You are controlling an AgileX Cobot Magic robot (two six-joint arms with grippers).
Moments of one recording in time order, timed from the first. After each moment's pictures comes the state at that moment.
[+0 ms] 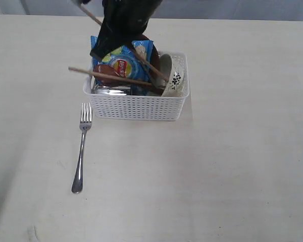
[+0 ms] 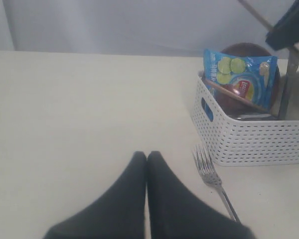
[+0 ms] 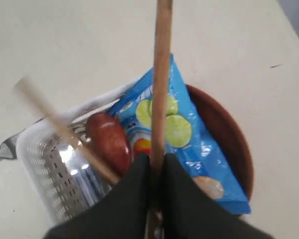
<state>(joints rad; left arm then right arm) -0.21 0.00 0.00 -0.03 0.35 -0.09 0.78 1.93 -1.65 -0.10 0.74 -0.29</state>
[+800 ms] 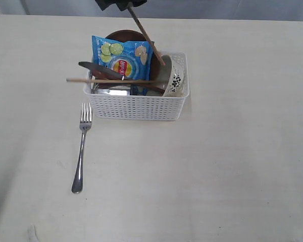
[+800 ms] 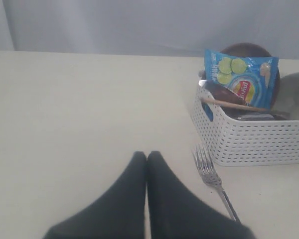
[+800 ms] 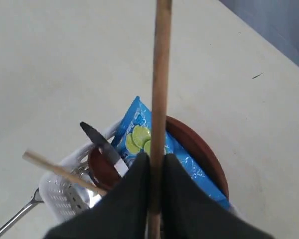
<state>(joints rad) -0.21 0.00 0.00 -0.03 0.35 -0.09 0.65 1.87 -1.71 0.17 0.77 -0.31</state>
